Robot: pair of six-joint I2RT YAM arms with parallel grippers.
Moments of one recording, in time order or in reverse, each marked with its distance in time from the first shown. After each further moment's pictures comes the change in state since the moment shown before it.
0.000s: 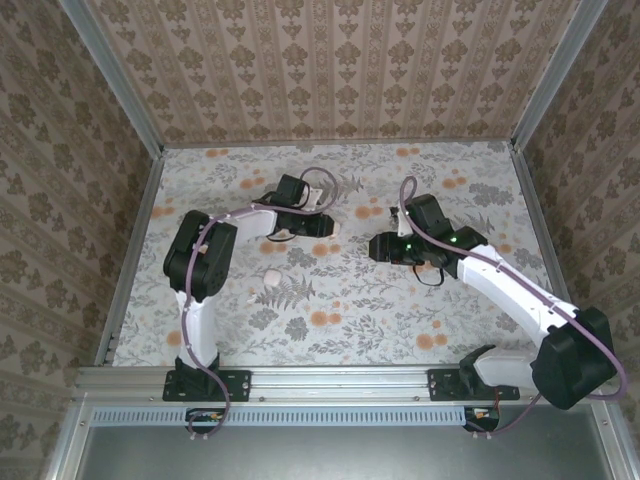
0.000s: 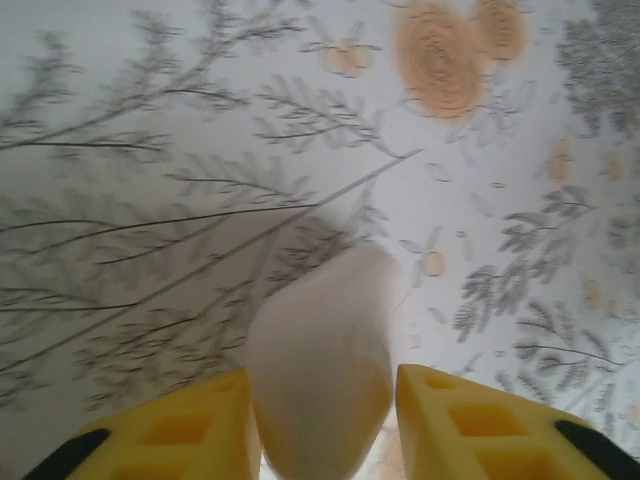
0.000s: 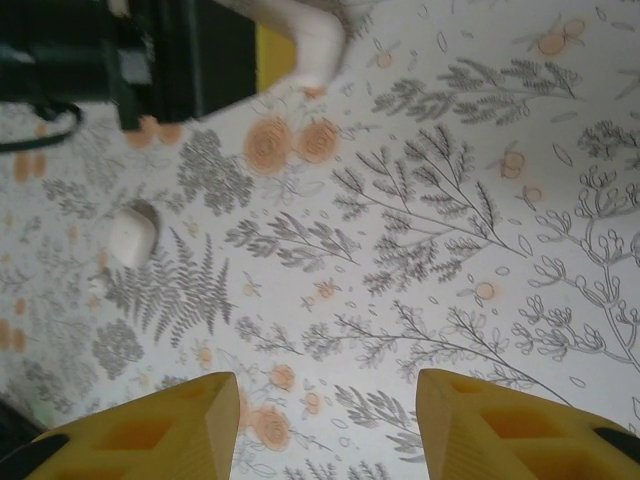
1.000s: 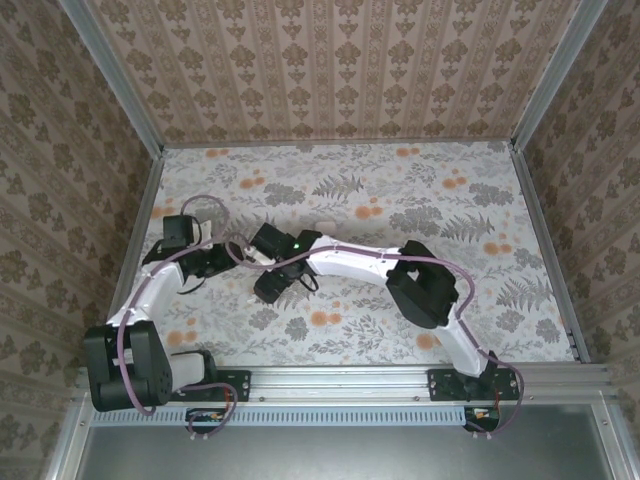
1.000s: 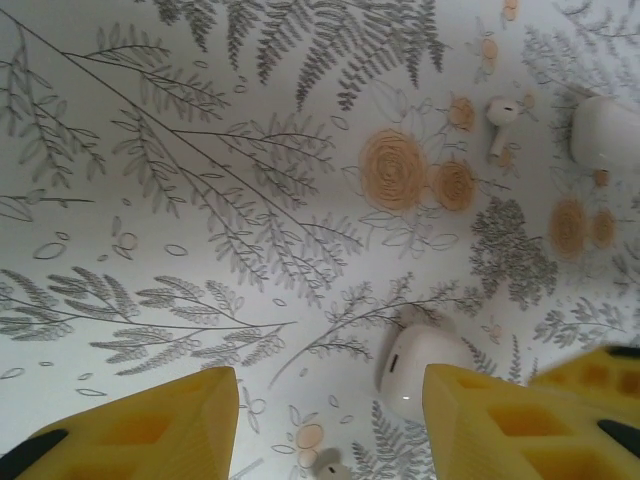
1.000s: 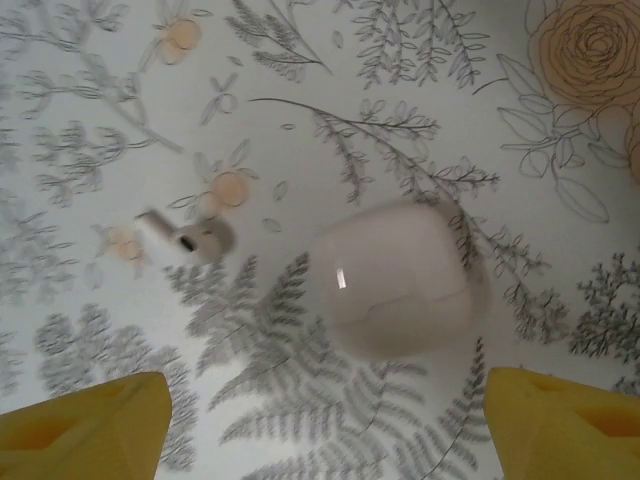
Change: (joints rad) left arm 0.536 -0.818 -0.635 -0.234 0.034 -0.050; right arm 0.520 0.927 0.848 -0.096 0.202 -0.441
